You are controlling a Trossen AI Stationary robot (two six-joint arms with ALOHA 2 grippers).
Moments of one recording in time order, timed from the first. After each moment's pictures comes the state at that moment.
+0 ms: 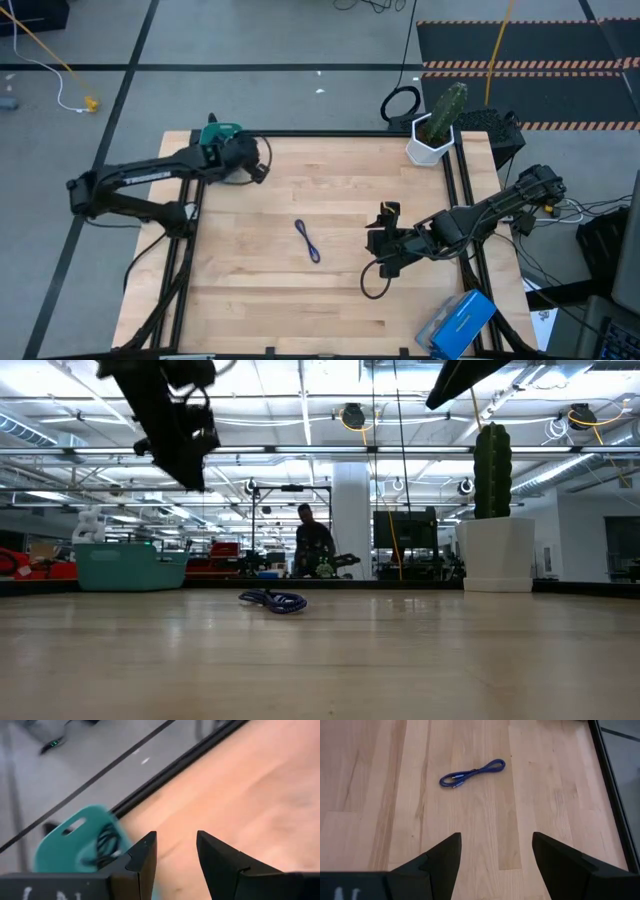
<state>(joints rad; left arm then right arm) 0.38 1.16 0.91 -0.68 -0.55 -0.29 0.43 1.39 1.22 -0.83 0.47 0.24</state>
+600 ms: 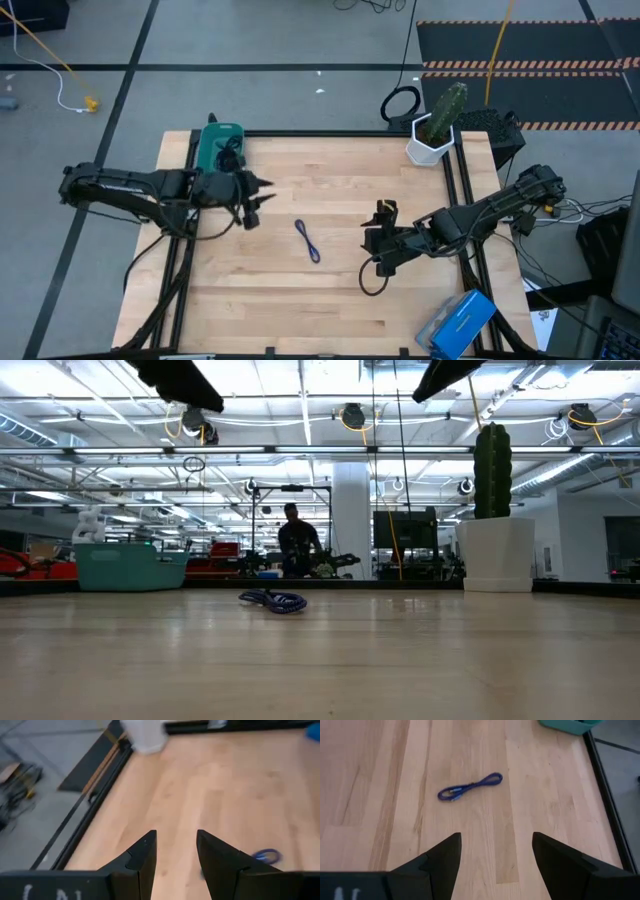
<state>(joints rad) -0.08 0.98 0.91 -0.50 -0.39 -0.02 0.41 1.39 1.22 -0.77 0.47 0.19</state>
